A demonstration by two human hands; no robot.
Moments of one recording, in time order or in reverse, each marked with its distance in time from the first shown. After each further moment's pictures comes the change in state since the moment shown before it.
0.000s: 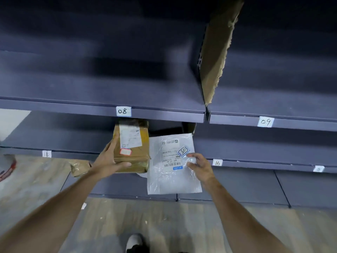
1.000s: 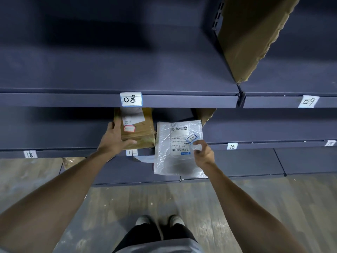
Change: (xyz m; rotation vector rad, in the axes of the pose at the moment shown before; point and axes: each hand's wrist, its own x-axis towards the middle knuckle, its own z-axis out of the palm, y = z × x) left_hand 0.099 -0.042 0.005 0.096 -0.027 -0.042; right_hand 0.058 0.033 0.059 -0.664 0.257 0.102
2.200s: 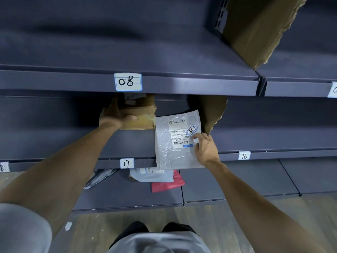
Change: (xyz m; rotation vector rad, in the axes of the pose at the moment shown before) left_hand 0.109 0.012 0.002 0.038 0.223 -0.060; right_hand 0.069 0.000 0.025 -0.300 0.160 -0.475
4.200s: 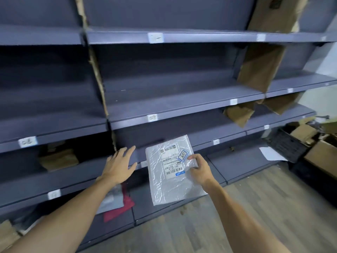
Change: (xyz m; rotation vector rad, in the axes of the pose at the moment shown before) left_hand -0.309 0.279 0.064 0.407 -0.158 0.665; right_hand -0.260 0.178 -0.317 0.772 0.157 0.520
